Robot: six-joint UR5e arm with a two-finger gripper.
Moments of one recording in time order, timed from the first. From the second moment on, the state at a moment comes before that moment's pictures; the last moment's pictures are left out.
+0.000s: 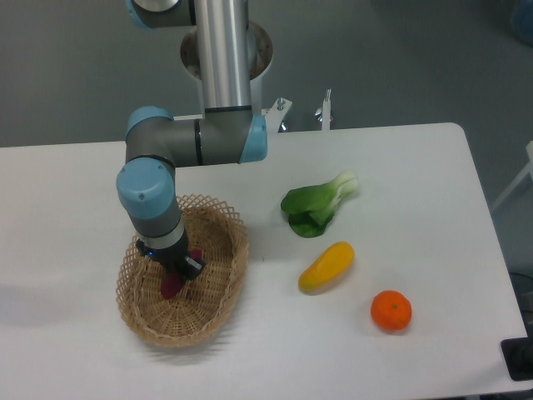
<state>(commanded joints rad) 2.07 -2.00 -1.78 -0.82 1.59 0.65</state>
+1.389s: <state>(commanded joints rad) 2.46 -1.79 -1.64 -0.94 1.52 0.93</state>
